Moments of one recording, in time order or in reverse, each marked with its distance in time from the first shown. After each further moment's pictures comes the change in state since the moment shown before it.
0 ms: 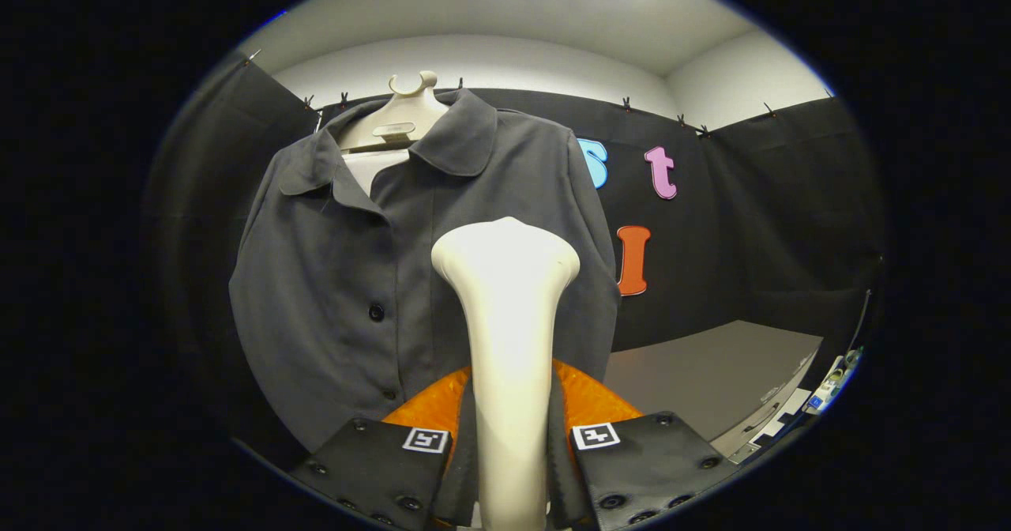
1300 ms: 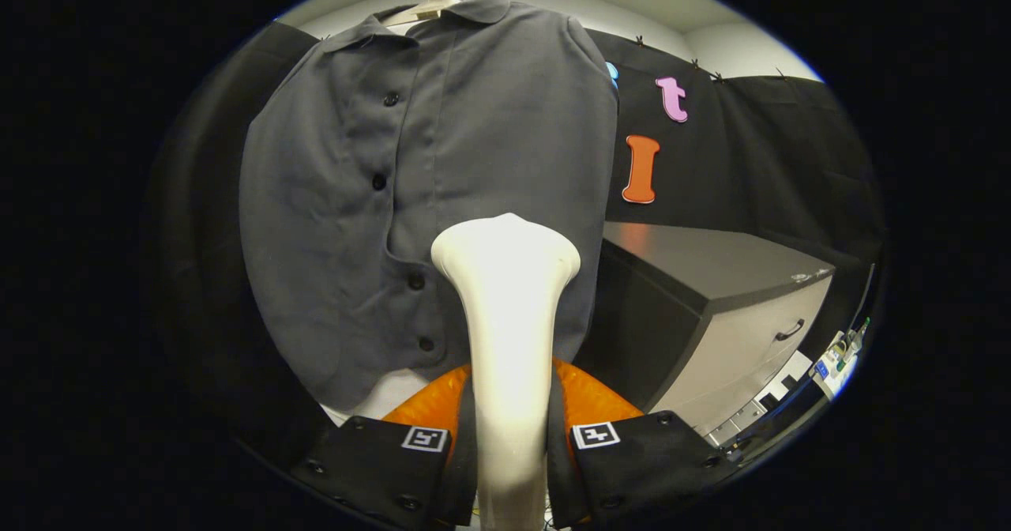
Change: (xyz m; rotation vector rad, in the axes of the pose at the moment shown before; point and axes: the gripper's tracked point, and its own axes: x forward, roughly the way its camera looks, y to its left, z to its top) arm -0.067 -0.013 -0.203 -0.032 0.316 0.034
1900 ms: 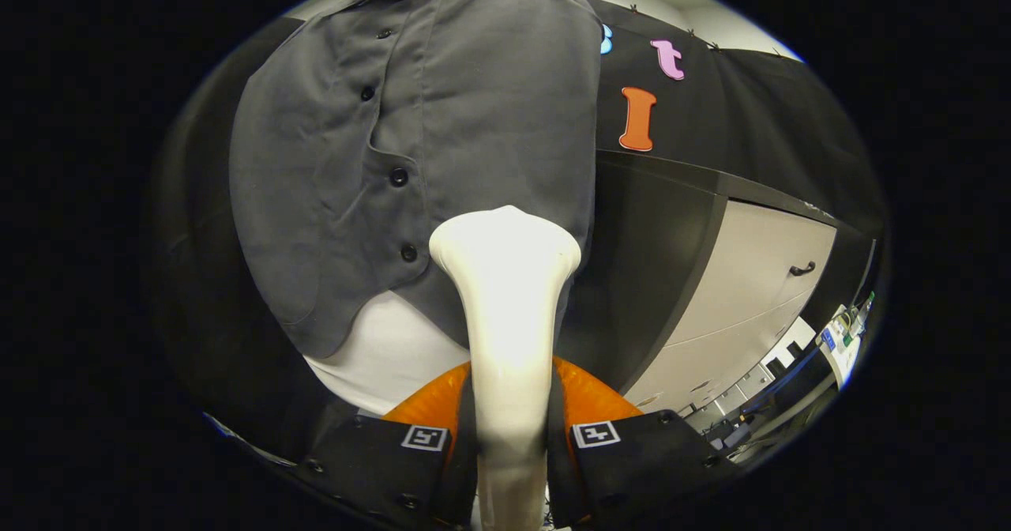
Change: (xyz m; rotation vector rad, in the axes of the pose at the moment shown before) arm -0.001 -0.009 -0.075 0.024 0.152 -0.026
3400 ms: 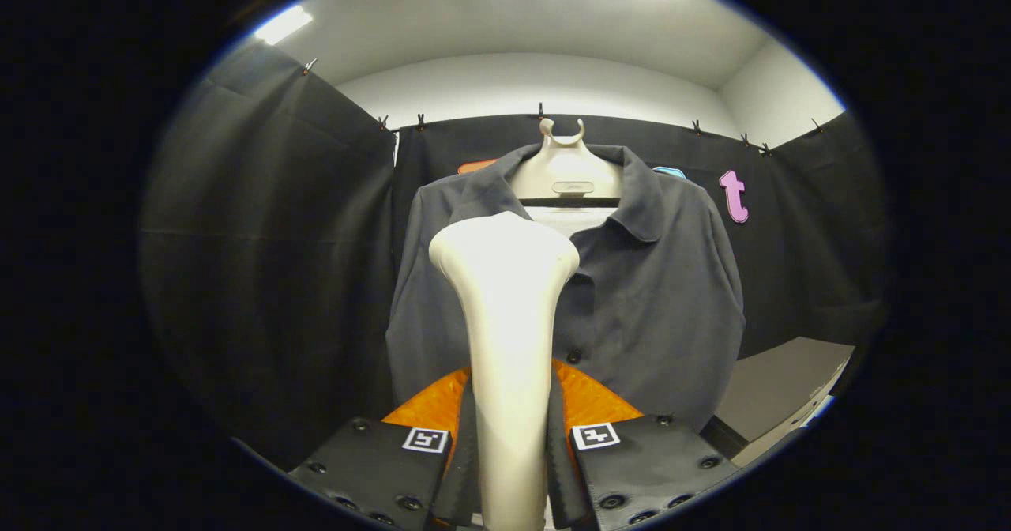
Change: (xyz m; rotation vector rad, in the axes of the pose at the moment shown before) arm -0.104 0.201 0.322 -0.041 -0.536 0.230
